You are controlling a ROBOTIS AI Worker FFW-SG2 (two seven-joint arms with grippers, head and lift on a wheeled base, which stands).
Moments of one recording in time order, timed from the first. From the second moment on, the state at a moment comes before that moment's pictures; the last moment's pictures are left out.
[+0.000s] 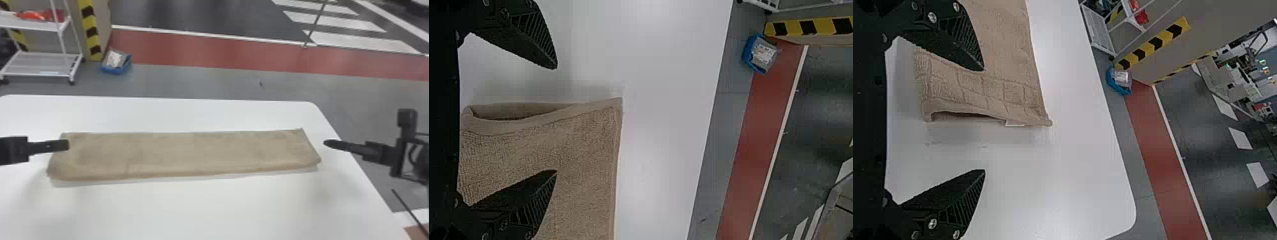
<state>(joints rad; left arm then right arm) -0.25 0.18 0.22 -1.76 0.00 1.34 -0.49 -0.35 -0.48 -0.53 -1.20 0.14 0.89 1.11</state>
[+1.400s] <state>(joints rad) -0.23 0.18 0.14 -1.67 -0.15 1.20 -0.52 -0.32 -0.48 -0.54 -1.24 0.14 0.90 1.12</state>
